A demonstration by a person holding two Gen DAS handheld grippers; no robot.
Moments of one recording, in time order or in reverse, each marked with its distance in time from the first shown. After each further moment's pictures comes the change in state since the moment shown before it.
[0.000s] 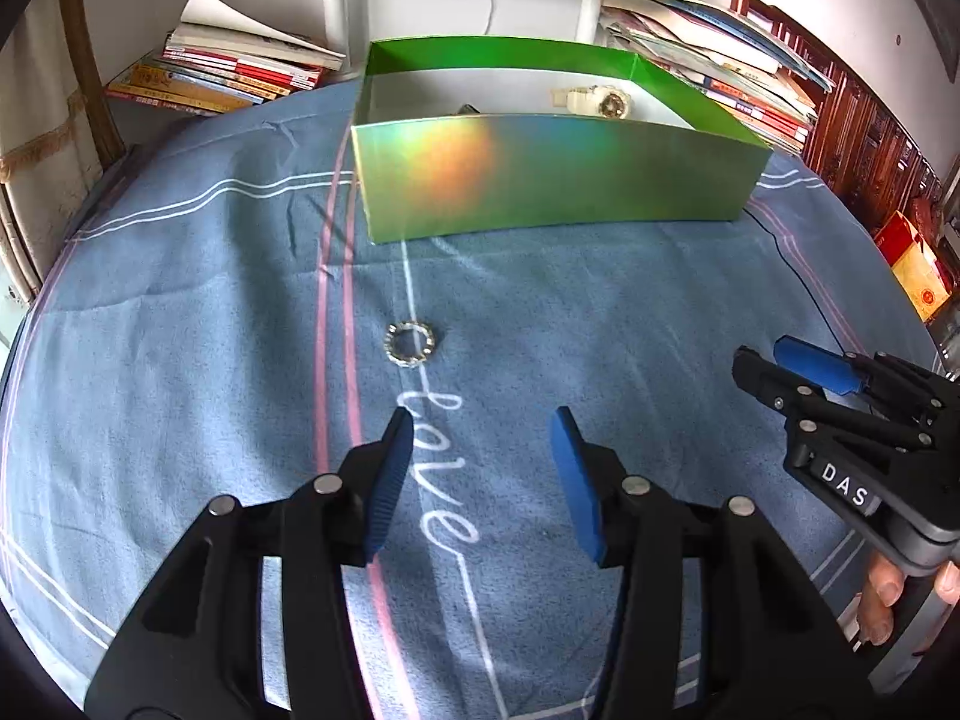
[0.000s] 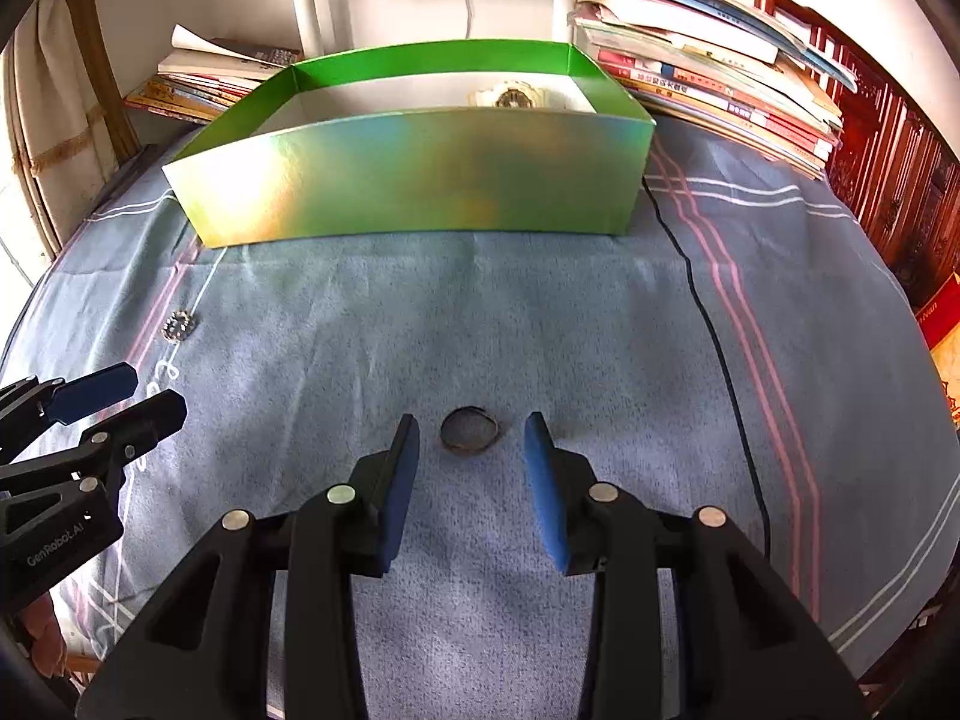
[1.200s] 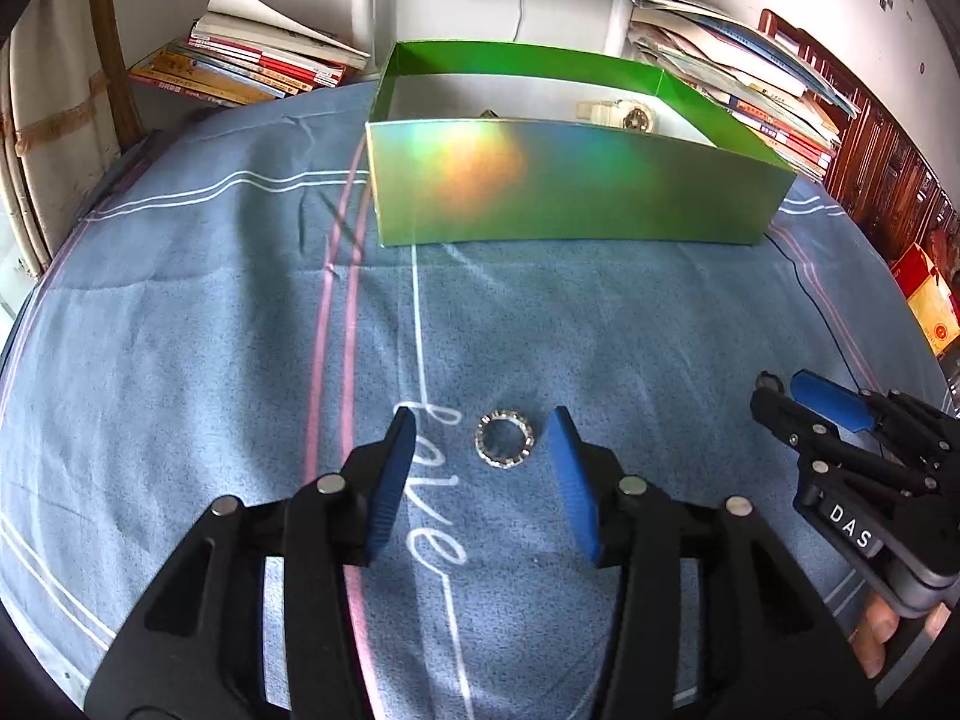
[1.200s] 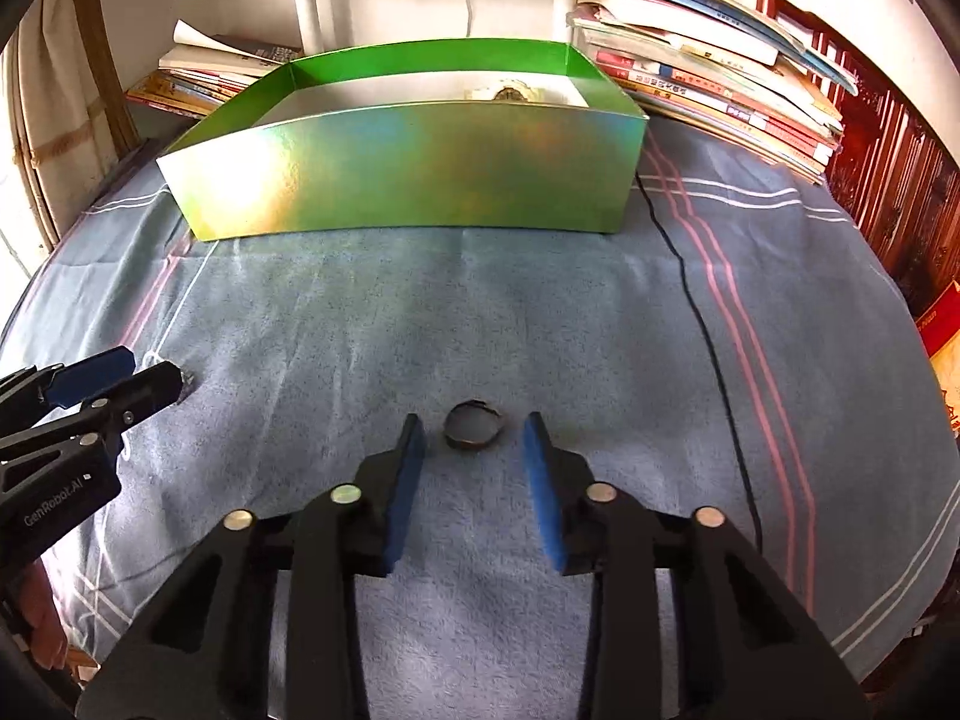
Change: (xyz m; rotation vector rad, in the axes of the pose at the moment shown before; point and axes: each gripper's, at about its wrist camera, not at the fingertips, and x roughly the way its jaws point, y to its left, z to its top) left arm 0.006 -0.001 0.002 -0.066 -0.030 0.041; right arm 0.003 -0.003 -0.002 -0.024 -0.015 0.005
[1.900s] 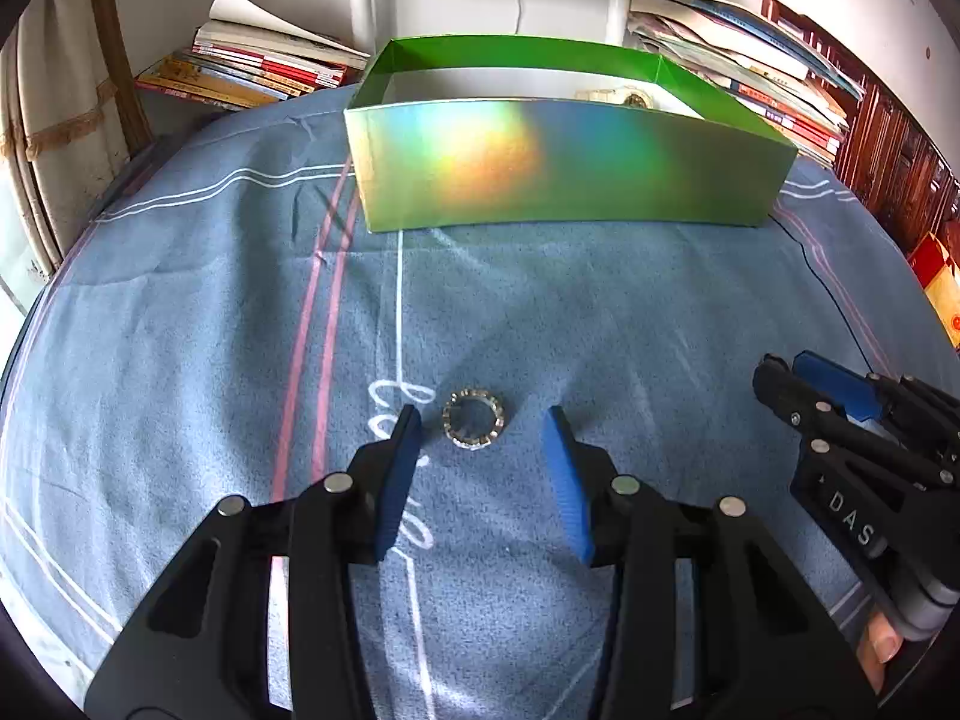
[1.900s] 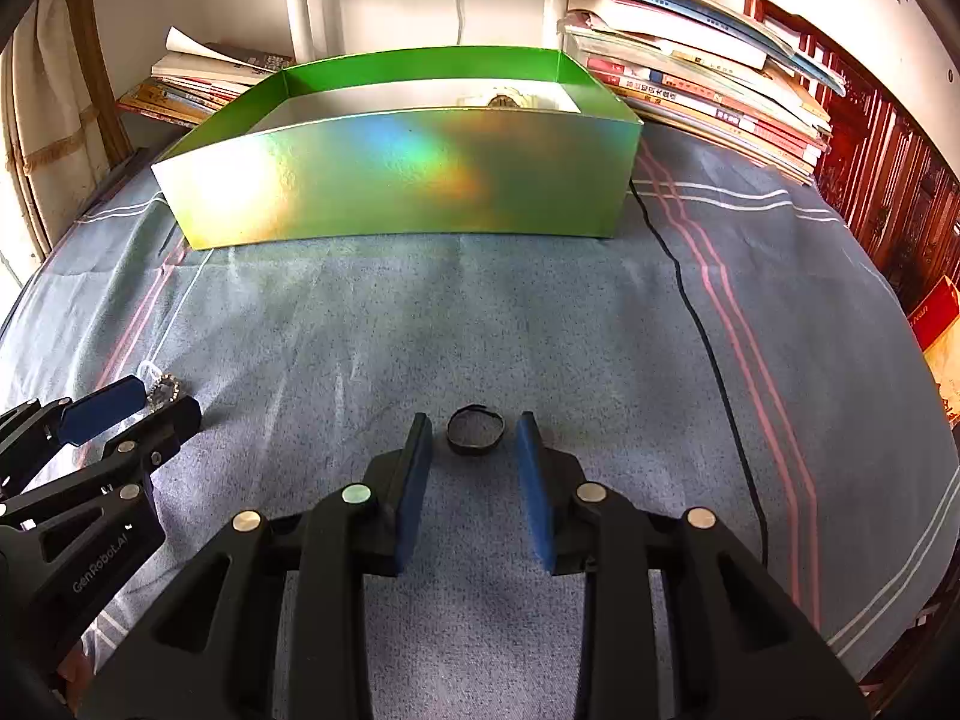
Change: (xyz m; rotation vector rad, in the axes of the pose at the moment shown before) left arm 0.003 -0.016 -0.011 0.004 -0.010 0.049; right arm 0.000 0.002 -0.003 0.017 -0.024 -0.031
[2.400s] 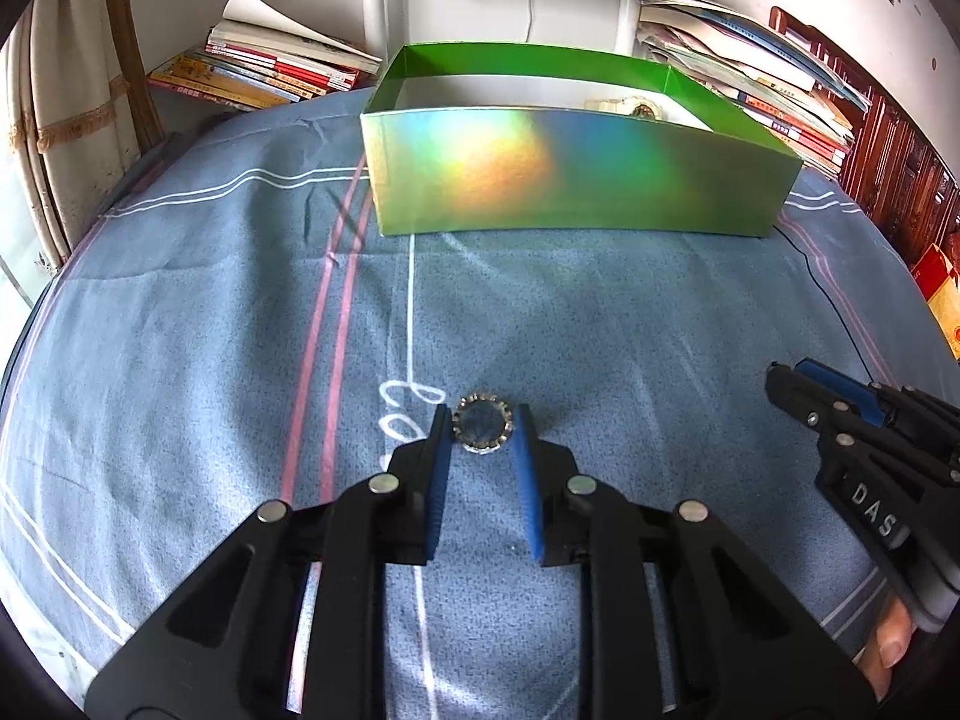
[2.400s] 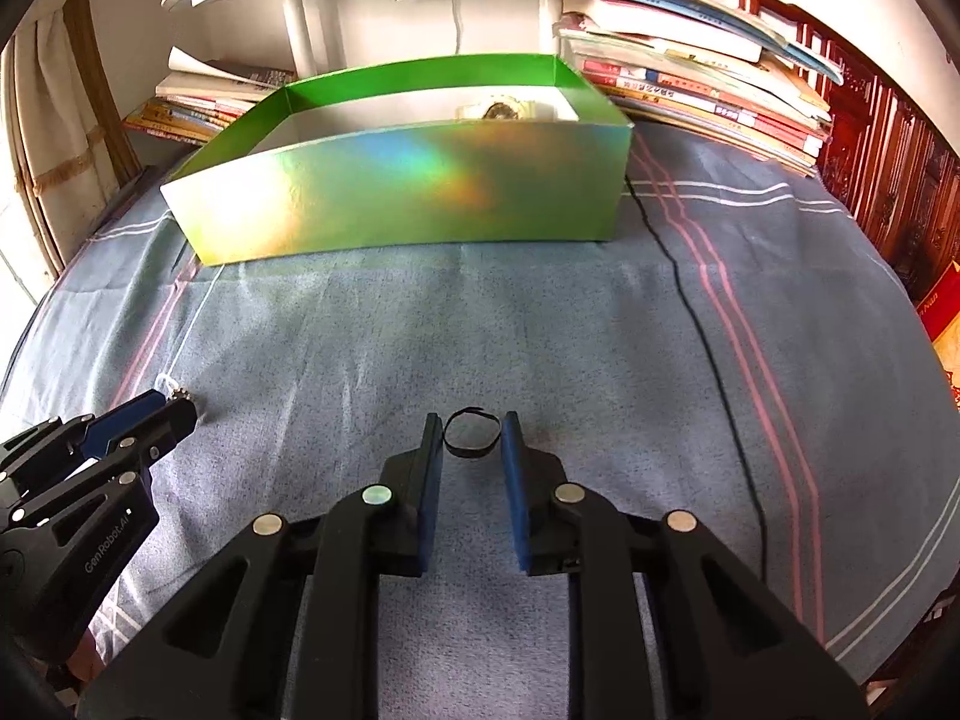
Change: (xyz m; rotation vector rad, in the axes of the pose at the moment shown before) left arm -0.004 0.003 0.000 -0.013 -0.015 0.015; right arm -0.008 -0.009 0.003 0.037 -0.014 0.038
